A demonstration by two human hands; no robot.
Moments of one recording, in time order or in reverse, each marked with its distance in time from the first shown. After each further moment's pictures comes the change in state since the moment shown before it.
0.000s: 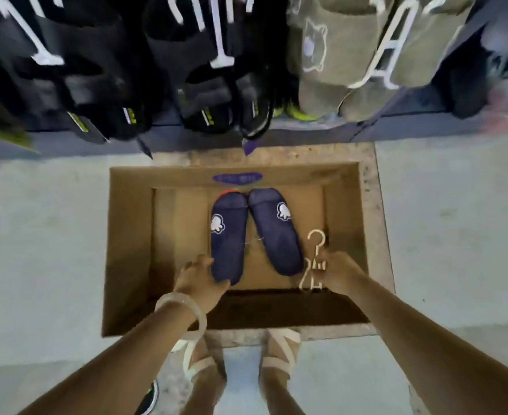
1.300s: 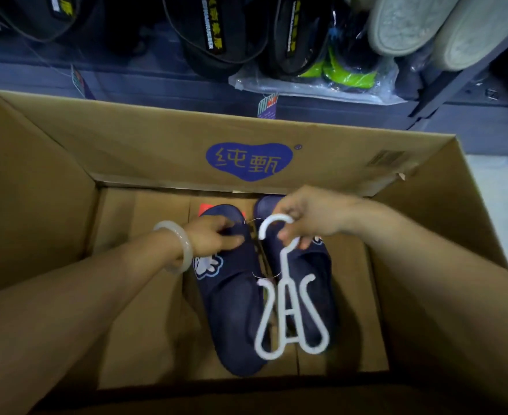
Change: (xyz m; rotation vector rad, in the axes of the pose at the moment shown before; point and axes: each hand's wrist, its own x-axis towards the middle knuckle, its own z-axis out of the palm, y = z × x) left_hand 0.278 -0.042 0.042 -0.096 -0.067 0.383; right_hand 0.199 -0.074 0.013 0.052 -0.014 -0.483
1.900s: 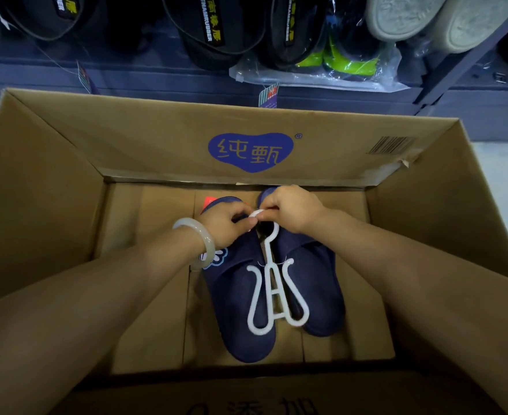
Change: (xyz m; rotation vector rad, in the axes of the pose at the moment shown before) left_hand 0.001 0.011 0.015 -0.039 0.214 0.228; right_hand 0.044 0.011 0.030 -0.413 0.334 -0.067
